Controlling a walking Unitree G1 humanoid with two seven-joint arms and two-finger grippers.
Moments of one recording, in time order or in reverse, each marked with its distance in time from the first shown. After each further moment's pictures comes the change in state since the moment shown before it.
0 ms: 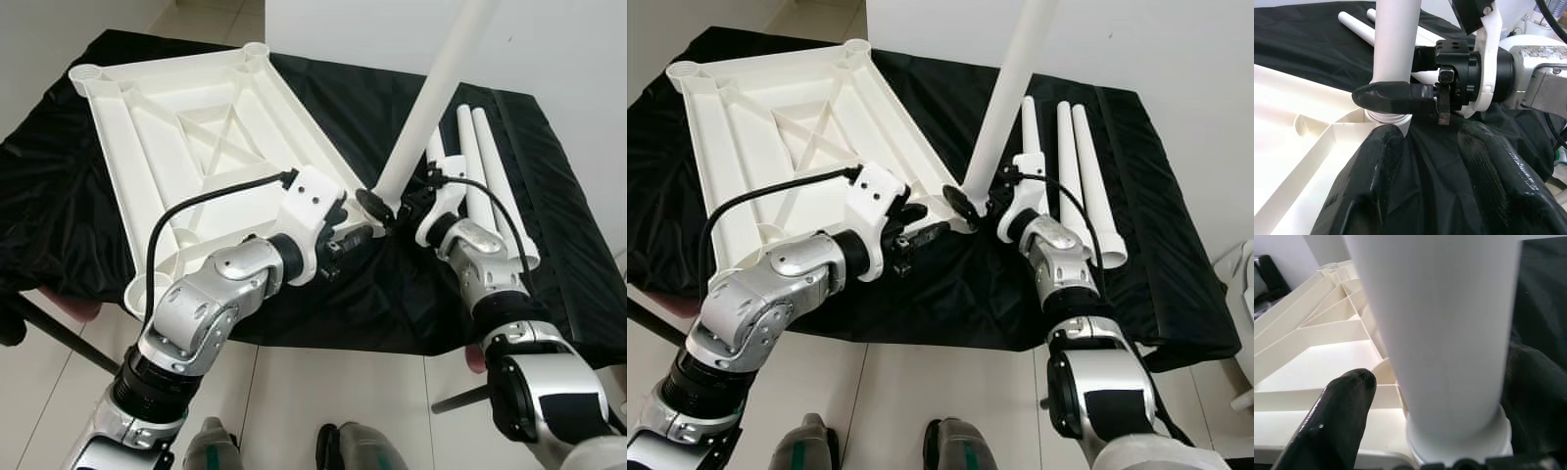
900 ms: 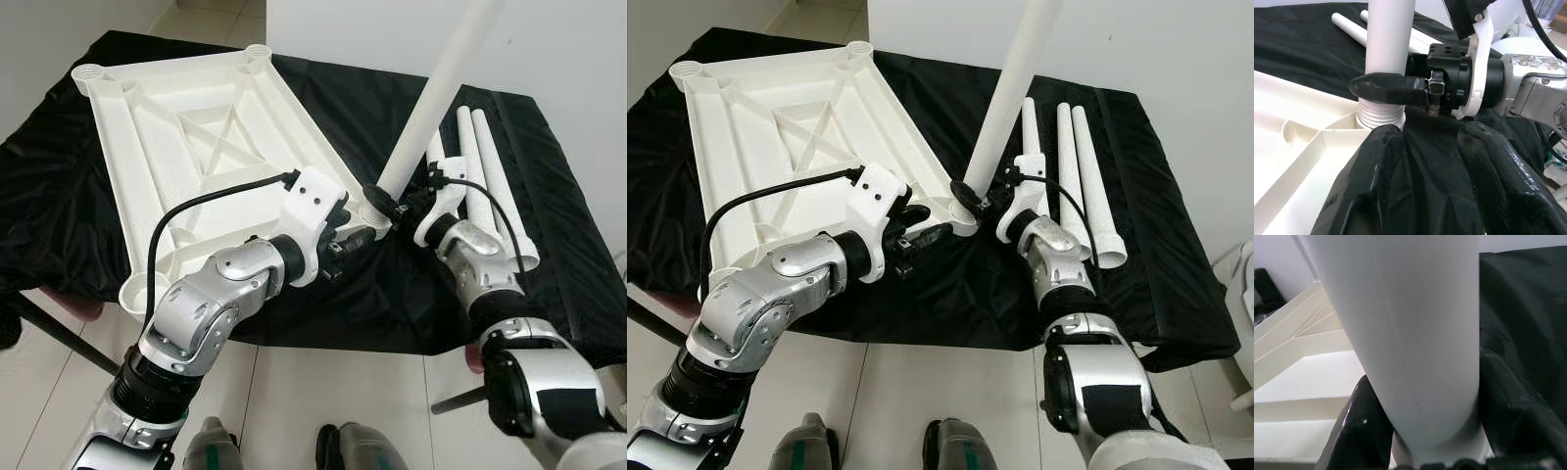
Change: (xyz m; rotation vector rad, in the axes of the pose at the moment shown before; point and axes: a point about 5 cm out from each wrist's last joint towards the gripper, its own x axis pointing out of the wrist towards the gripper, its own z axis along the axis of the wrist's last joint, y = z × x) left arm 0.001 -0.002 0.000 -0.013 -0.004 -0.018; right arm 0.000 0.002 -0.005 0.011 -0.039 -0.054
